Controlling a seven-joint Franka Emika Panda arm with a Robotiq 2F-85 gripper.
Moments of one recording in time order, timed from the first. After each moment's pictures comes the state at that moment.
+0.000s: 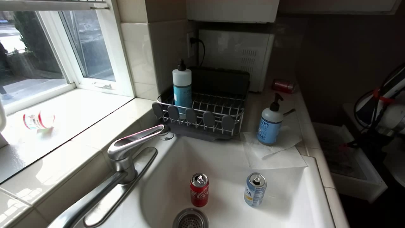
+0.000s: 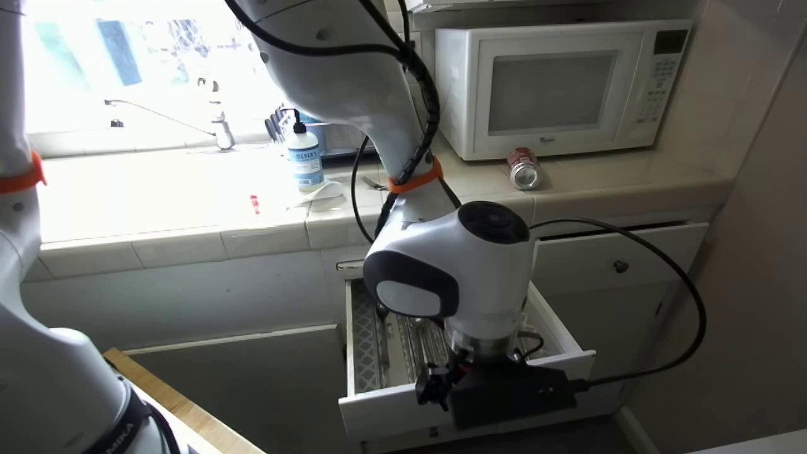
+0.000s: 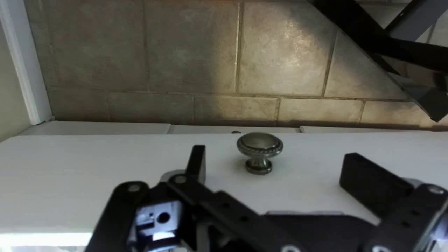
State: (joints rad) arm -0.50 0.41 -0.23 -2.48 0.64 2.87 -2.01
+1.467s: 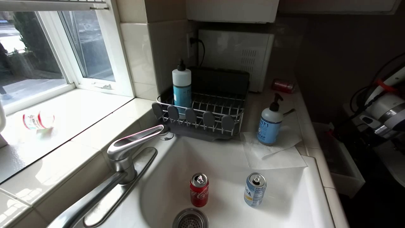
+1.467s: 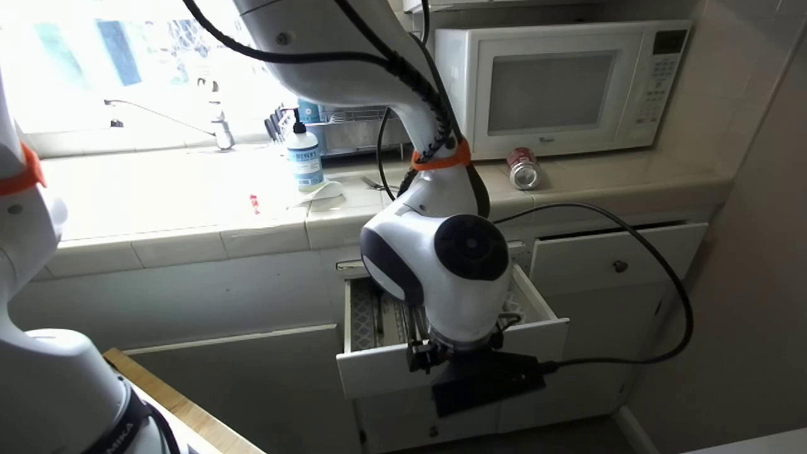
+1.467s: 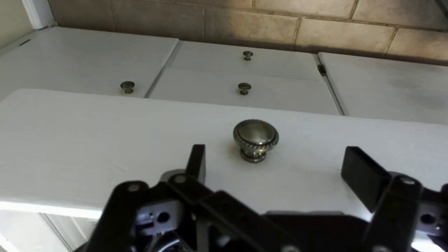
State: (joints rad) arm -0.72 0.37 0.06 -2.48 1.18 2.81 -2.55
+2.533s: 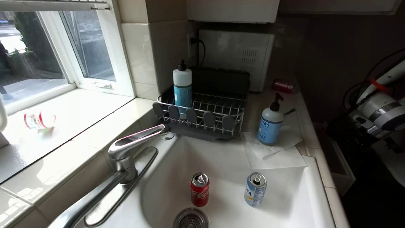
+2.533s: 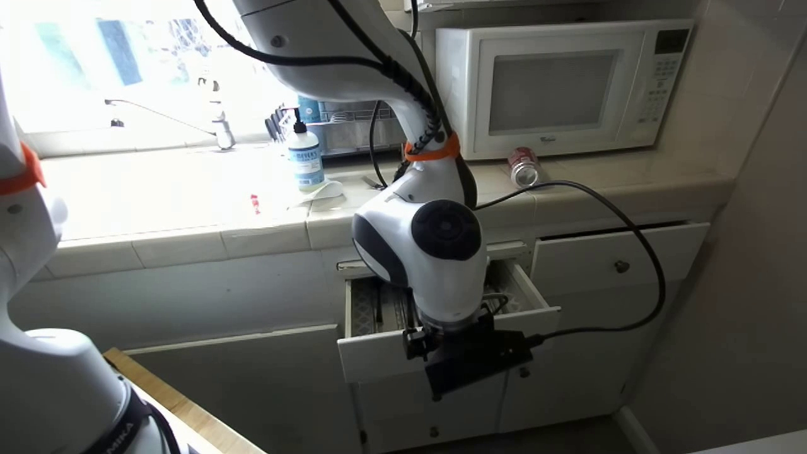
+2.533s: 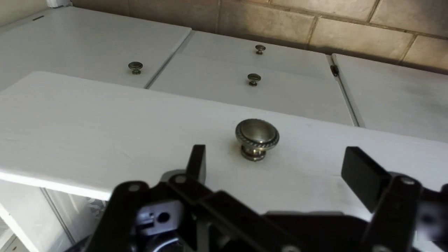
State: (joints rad) arm -0.72 0.38 0.15 -2.48 1.30 2.90 -2.67
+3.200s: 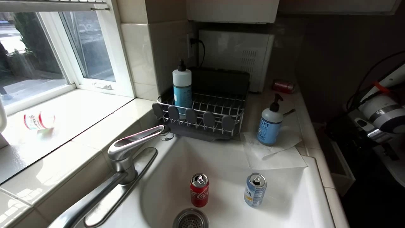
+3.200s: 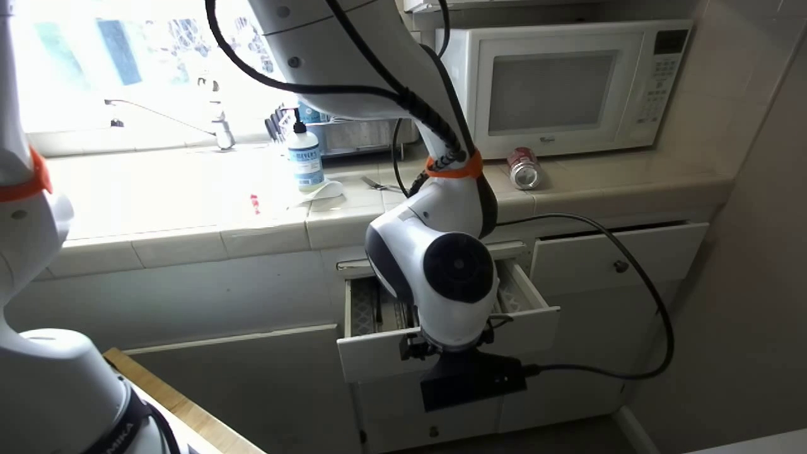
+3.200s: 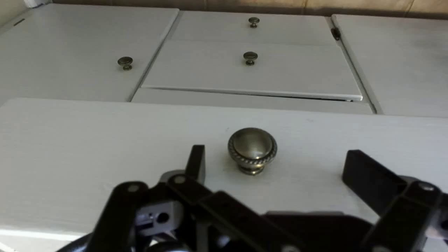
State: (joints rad) arm -0.78 0.43 0.15 -2.43 1.40 2.79 -2.68
